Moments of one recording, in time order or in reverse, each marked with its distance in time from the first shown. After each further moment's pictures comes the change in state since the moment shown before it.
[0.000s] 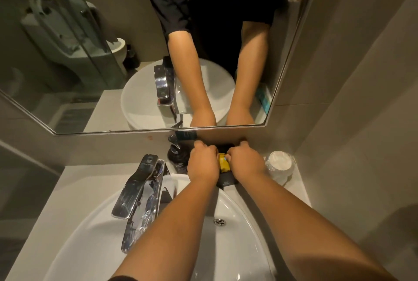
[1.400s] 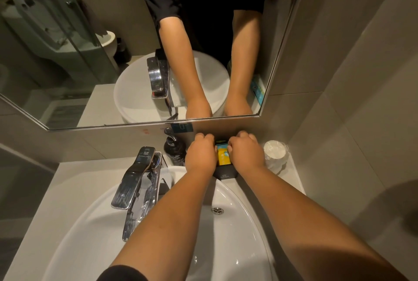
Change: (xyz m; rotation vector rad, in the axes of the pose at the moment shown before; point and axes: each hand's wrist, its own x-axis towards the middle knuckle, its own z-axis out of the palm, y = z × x) left_hand -0.001 0.002 0.000 0.038 -0.020 0.091; right_hand -0.009 0.012 0.005 0.045 0.174 -0.006
